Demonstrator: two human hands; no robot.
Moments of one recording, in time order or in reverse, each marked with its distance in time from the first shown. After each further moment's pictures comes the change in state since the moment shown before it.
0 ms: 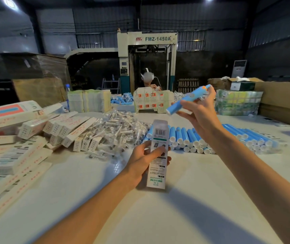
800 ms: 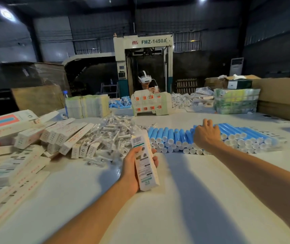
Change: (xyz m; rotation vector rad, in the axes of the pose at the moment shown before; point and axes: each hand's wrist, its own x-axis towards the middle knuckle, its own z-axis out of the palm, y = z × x) left_hand 0.003 -0.007 -0.004 -0.451 0.210 -0.199; right_hand 0.032 0.093 -0.090 -1.999 -0.006 0.186
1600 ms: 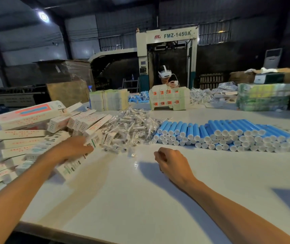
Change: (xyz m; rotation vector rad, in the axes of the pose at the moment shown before) left_hand -0.092 0.187 -0.100 1.886 0.609 -0.061; right_hand -0.171 -0.106 -0.026 0.898 -0.013 -0.446
